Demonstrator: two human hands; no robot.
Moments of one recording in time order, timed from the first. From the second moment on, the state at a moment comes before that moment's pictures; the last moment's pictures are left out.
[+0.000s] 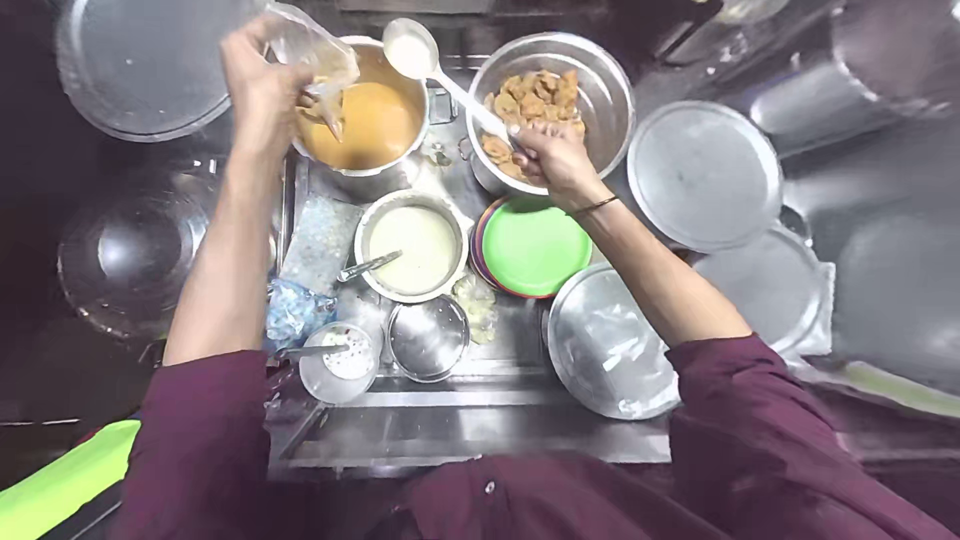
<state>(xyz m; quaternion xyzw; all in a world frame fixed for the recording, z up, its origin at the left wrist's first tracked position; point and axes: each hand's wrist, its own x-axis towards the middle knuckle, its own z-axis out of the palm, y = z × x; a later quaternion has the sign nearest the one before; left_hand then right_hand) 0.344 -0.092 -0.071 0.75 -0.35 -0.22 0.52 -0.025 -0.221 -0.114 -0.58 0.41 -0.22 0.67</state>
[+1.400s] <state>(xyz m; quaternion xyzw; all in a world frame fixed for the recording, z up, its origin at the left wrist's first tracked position) 0.086 0.187 -0.069 0.76 -0.38 -0.36 0.39 -0.148 -0.062 -0.265 -0.93 -0.02 0.36 0.08</state>
